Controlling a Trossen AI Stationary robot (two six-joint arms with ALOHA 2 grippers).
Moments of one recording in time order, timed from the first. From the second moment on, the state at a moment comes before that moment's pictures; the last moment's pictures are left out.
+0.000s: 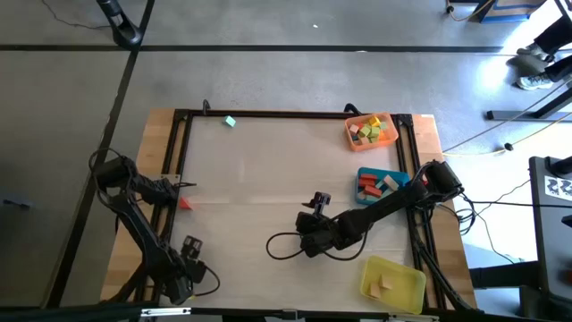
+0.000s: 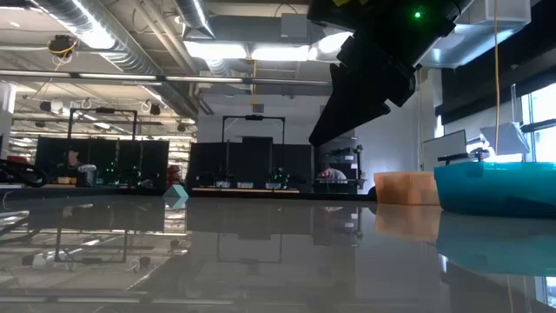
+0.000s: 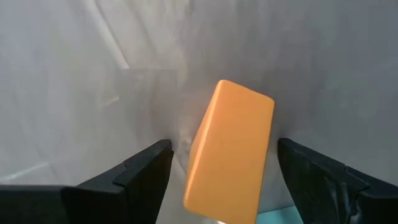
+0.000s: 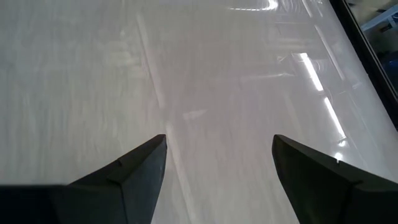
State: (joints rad) left arm -1.08 1.70 0.93 -0.79 -0.03 -0.72; right arm 0.44 1.88 1.28 -0.52 0.71 0.41
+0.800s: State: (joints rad) left arm -1.05 1.71 0.92 -0.74 -0.04 -0.71; right arm 0.44 1.88 1.28 -0.52 0.72 0.38
